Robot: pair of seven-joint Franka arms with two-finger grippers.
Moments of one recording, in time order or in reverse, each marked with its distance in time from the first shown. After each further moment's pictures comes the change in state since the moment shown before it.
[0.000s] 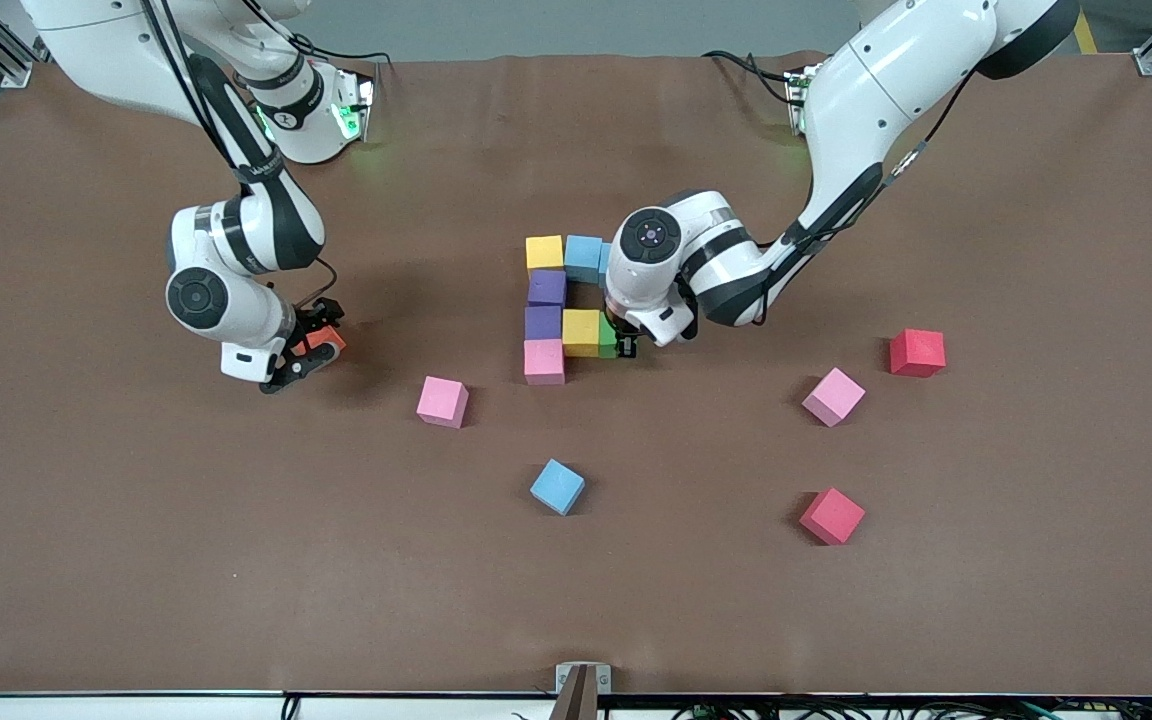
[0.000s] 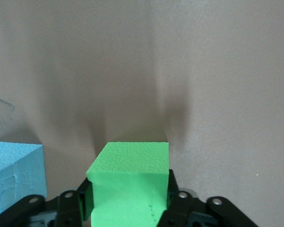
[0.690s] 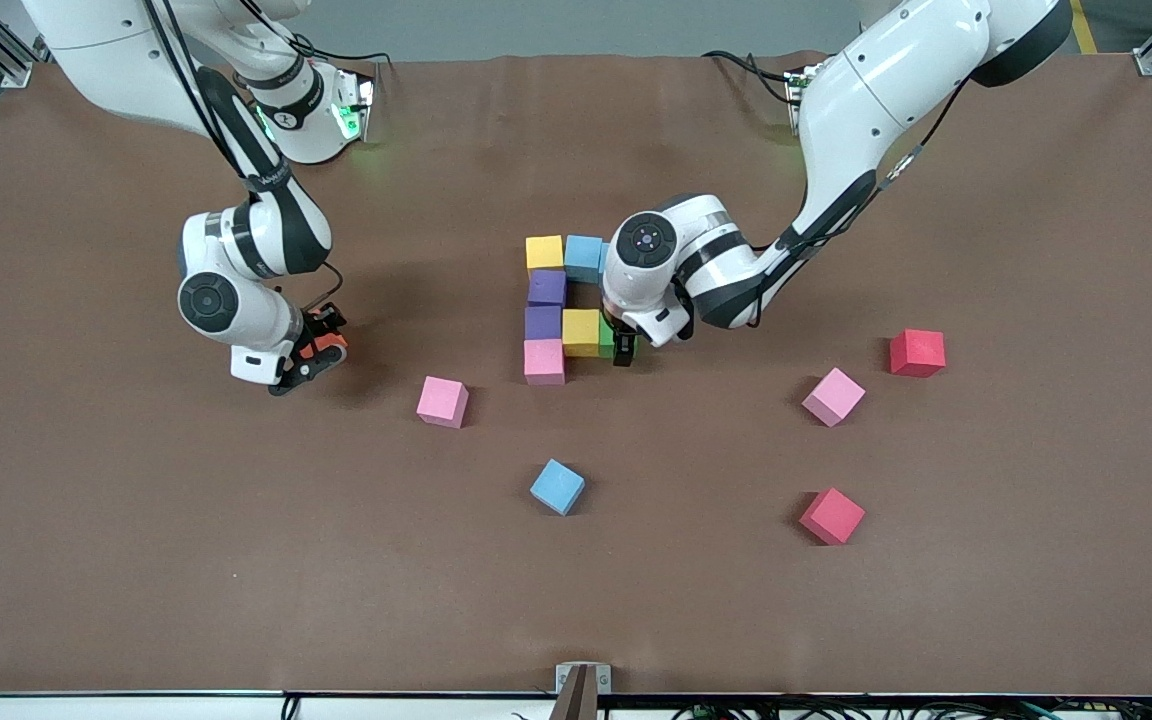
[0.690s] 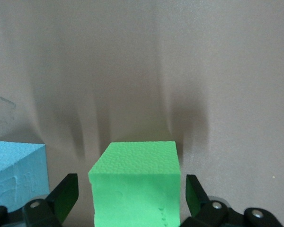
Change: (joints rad) left arm -0.006 0.021 -0.002 0.012 0.000 -0.005 0.002; right arm 0.001 0.036 0.001 0.002 -0.001 0.035 -0.004
